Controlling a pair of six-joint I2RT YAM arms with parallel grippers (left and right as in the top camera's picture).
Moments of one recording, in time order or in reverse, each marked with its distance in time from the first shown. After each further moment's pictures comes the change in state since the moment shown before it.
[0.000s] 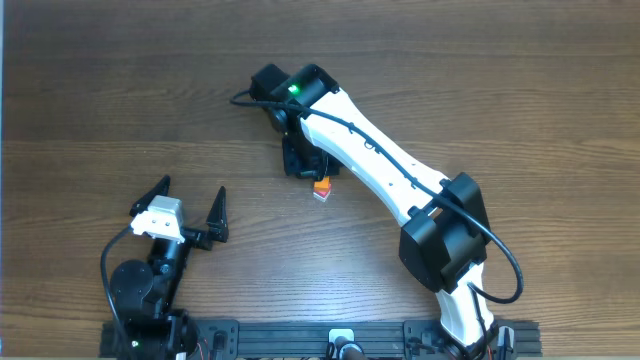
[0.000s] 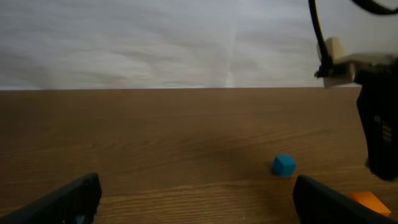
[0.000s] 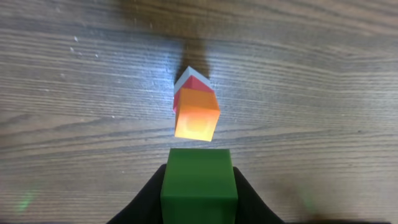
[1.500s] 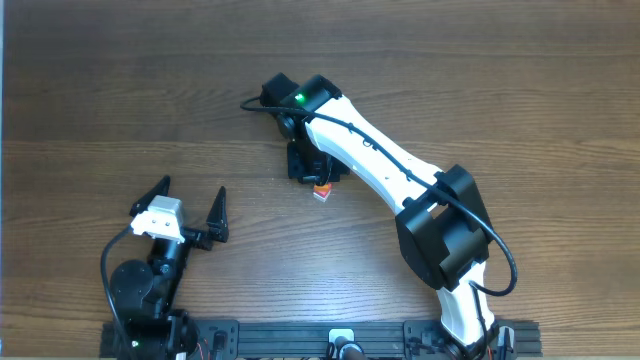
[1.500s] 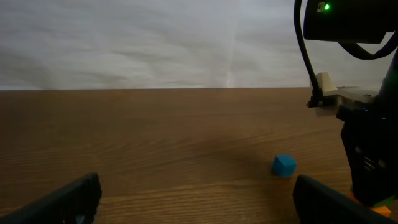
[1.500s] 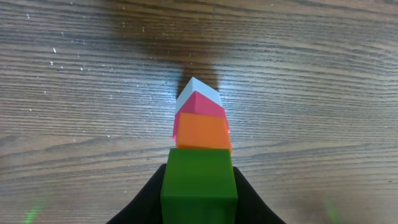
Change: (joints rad) left arm 0.000 0.000 0.000 0.000 0.000 0.000; right arm -0.029 0.000 -0.143 0.144 -0.055 0.023
